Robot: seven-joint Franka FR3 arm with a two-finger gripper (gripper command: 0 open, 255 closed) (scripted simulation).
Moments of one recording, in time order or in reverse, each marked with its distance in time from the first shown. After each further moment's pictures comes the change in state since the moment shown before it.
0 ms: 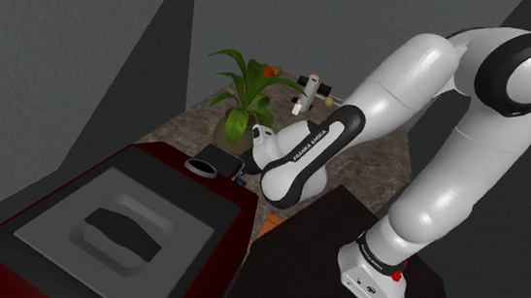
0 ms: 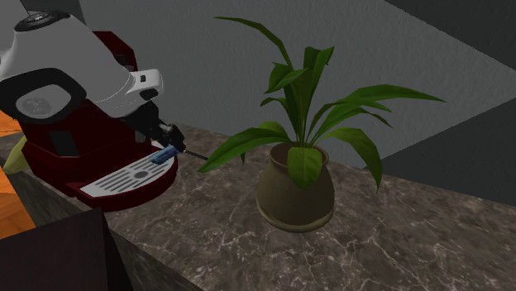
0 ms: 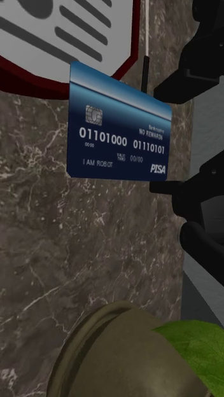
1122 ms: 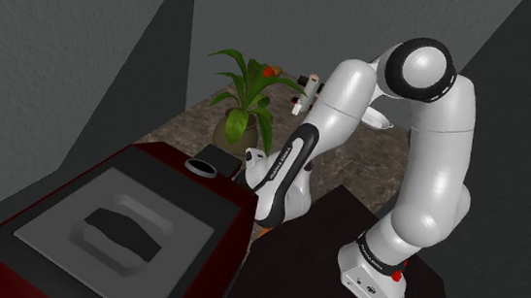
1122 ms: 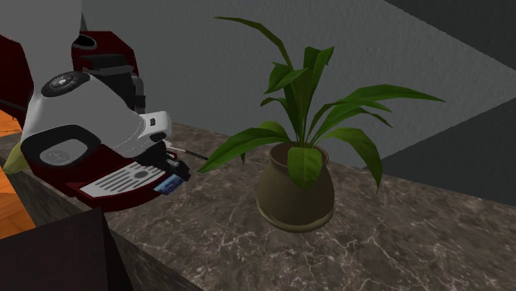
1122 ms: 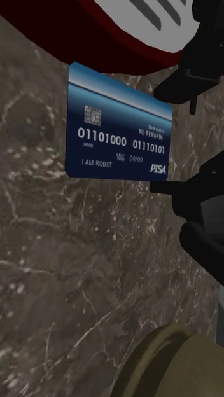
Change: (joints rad) arm 0.093 0.409 -0.146 0.082 -0.105 0.313 -0.074
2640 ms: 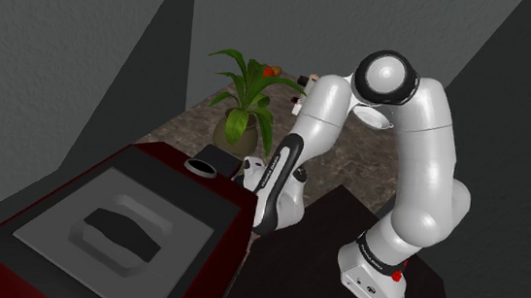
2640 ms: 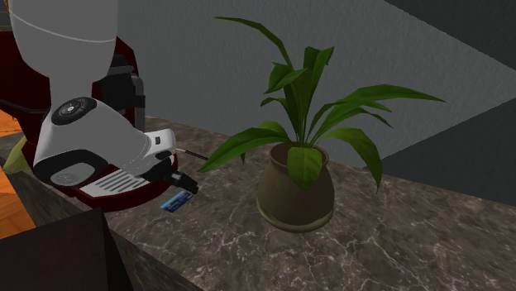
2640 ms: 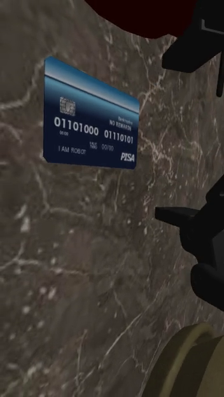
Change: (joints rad) arm 0.000 0.187 -0.047 0.065 -0.061 0.140 -0.041
